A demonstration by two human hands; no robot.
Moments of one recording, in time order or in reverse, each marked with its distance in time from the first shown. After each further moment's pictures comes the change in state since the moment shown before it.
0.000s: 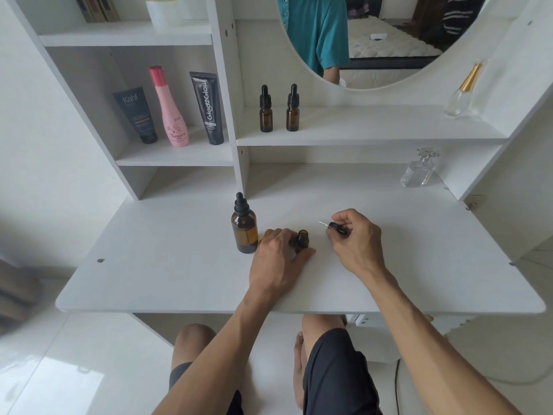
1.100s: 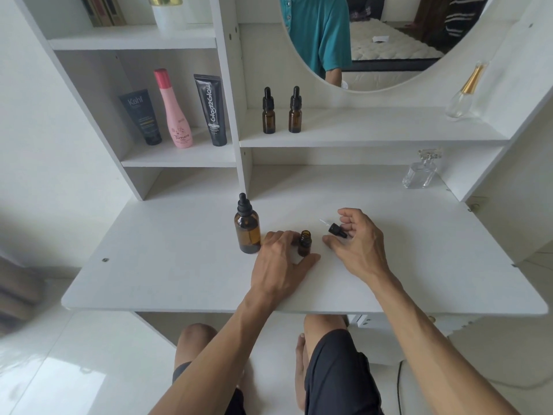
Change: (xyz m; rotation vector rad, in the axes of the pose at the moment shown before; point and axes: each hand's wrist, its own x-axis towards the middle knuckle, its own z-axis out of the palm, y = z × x) left_hand -0.006 0.007 -0.007 0.044 -0.026 0.009; right_hand -0.007 0.000 -0.005 0.004 -0.064 0.018
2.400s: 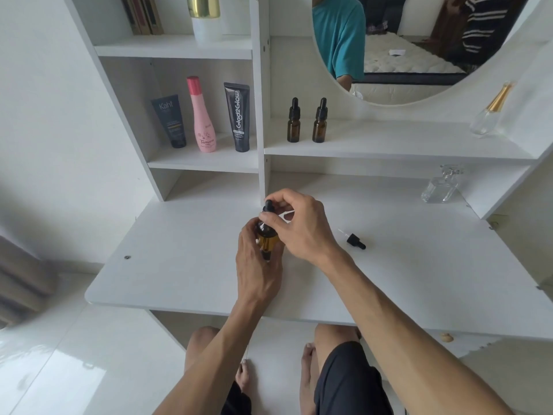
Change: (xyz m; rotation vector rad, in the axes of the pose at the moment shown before) left_hand -0.009 -0.024 -0.040 -0.375 0.367 -0.222; right_hand 0.006 -0.143 0.053 0.164 -0.250 -0.271
